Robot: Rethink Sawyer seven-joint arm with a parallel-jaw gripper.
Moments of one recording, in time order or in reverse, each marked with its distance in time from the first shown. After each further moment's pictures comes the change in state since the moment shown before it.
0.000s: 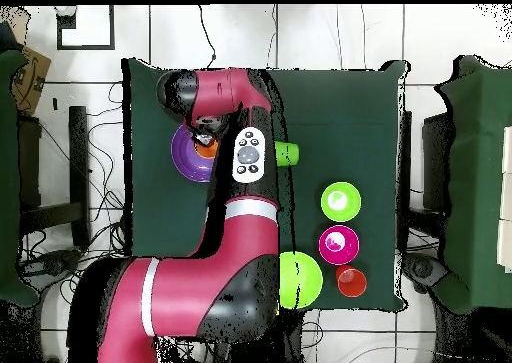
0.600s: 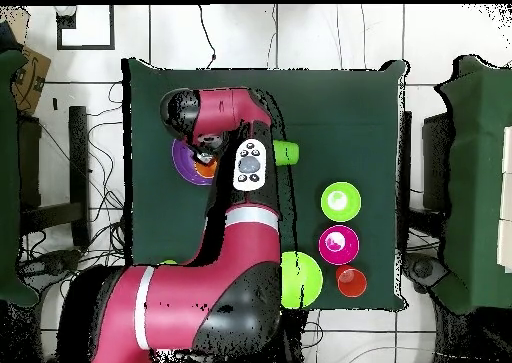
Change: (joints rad) arm -0.001 -0.073 0.007 0.188 -0.001 -0.049 0.000
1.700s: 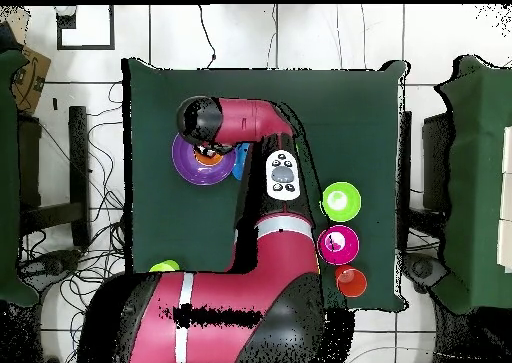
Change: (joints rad) arm -0.107 -0.116 0.123 0.199 0.025 -0.309 0.000
